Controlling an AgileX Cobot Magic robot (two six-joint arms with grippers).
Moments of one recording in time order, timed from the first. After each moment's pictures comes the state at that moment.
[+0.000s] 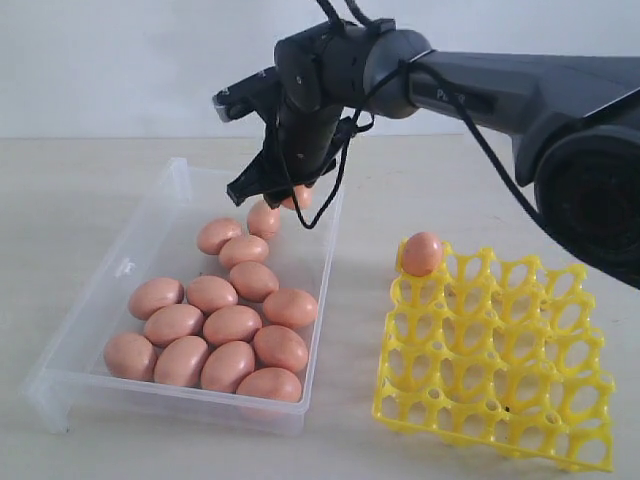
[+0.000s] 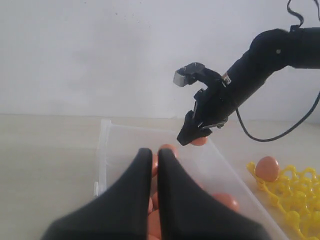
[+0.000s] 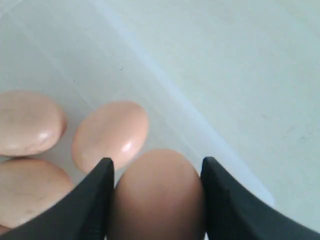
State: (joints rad) left arm -0.33 0.00 0.00 0.20 0.10 -0.37; right arm 0.63 2.34 -2.06 -0.11 0.85 -0.05
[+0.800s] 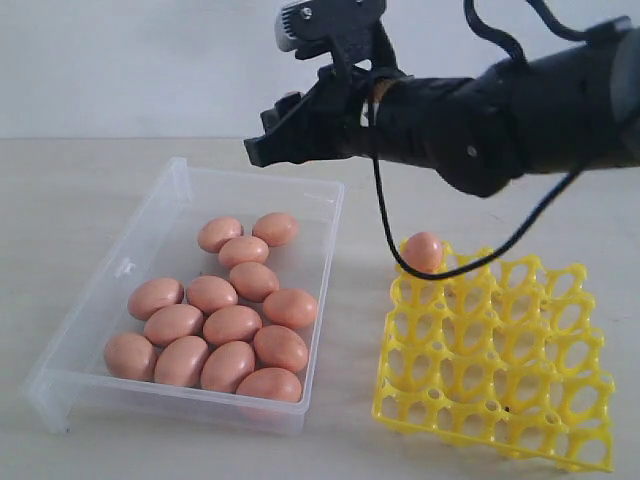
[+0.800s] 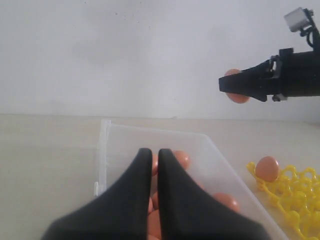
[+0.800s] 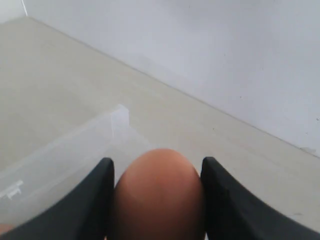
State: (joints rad) left arm -0.33 0.00 0.00 0.20 0.10 -0.37; right arm 0.63 1.75 -1.10 -0.11 -0.24 0.07
